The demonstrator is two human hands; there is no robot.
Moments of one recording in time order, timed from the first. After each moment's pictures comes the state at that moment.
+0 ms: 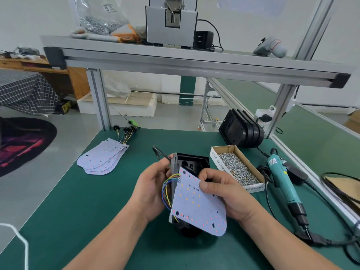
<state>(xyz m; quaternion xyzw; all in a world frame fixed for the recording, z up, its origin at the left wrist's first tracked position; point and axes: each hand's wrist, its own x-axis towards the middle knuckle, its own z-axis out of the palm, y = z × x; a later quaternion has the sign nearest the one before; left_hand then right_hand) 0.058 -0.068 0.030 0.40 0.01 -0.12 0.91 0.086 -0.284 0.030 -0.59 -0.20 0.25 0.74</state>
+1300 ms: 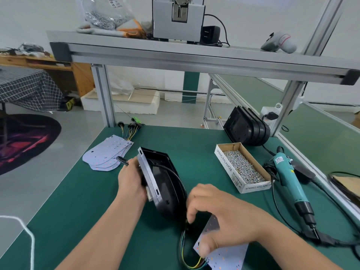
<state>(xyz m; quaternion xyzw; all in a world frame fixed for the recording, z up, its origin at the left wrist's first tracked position) 0.082 -0.024 0.019 0.36 0.31 0.11 0.87 0.049 -0.278 0.052 -0.80 -0.52 0.11 0.30</state>
